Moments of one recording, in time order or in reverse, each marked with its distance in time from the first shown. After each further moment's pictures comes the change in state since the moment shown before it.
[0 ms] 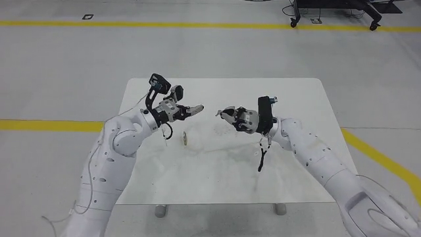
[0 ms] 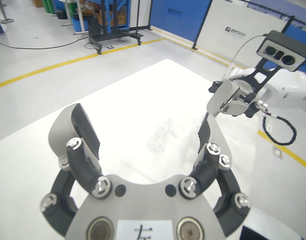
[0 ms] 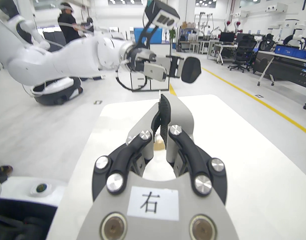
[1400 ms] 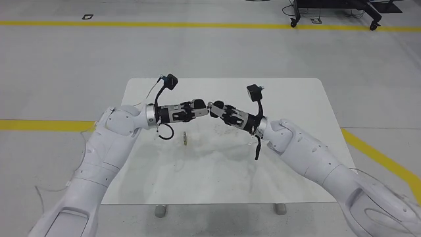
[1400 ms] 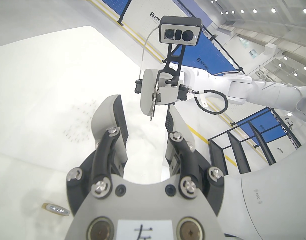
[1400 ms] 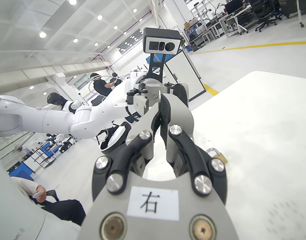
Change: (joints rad) left arm -0.235 0.064 0.224 0.270 -0.811 -0.080 -0.564; right arm 0.079 0.016 -0.229 -0.091 1.163 0.000 0.823
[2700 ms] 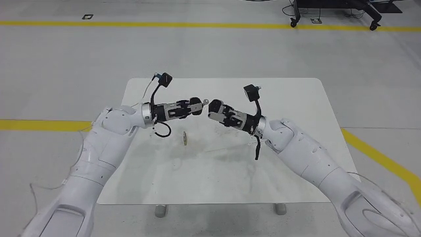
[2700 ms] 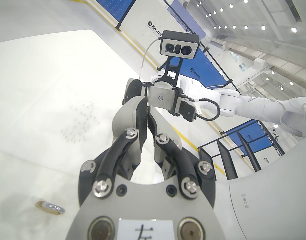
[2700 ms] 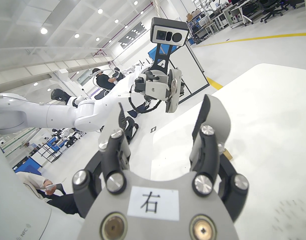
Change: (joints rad) left arm -0.024 0.030 0.041 0.037 -0.112 0.026 0.010; right arm -0.051 -0.038 0.132 0.000 0.020 0.000 0.182
